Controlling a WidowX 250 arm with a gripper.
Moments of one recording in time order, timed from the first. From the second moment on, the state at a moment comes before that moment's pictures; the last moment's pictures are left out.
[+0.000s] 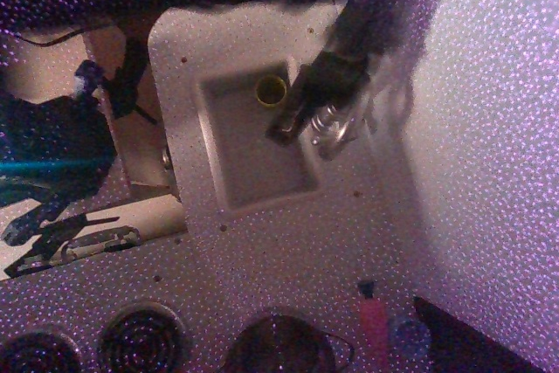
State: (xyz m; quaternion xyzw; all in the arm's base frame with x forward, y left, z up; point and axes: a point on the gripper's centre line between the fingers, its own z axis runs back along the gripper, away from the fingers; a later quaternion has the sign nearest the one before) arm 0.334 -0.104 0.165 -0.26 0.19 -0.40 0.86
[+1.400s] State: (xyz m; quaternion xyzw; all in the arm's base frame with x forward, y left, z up) arm 0.225 -0.112 0.185 -0.21 0.25 -0.30 0.90
